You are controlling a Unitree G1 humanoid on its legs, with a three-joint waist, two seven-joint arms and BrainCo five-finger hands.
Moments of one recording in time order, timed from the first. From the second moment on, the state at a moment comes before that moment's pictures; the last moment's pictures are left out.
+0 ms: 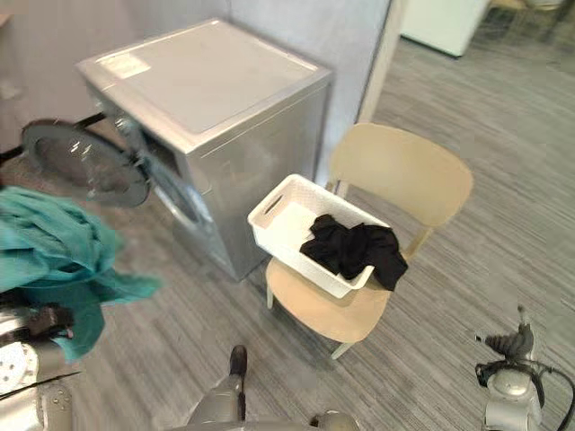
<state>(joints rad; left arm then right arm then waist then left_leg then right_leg) 0.22 0.13 0.46 -0.35 -0.39 -0.18 0.09 0.08 -0.36 -0.70 0.65 -0.39 0.03 -0.10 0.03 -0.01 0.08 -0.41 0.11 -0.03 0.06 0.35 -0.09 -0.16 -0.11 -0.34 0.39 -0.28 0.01</state>
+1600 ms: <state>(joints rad) 0.23 0.15 0.10 -0.34 -0.40 -0.09 0.10 0.16 0.02 -0.40 0.94 -0.38 0.03 -0.04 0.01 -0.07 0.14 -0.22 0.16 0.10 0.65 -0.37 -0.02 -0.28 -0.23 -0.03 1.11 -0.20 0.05</state>
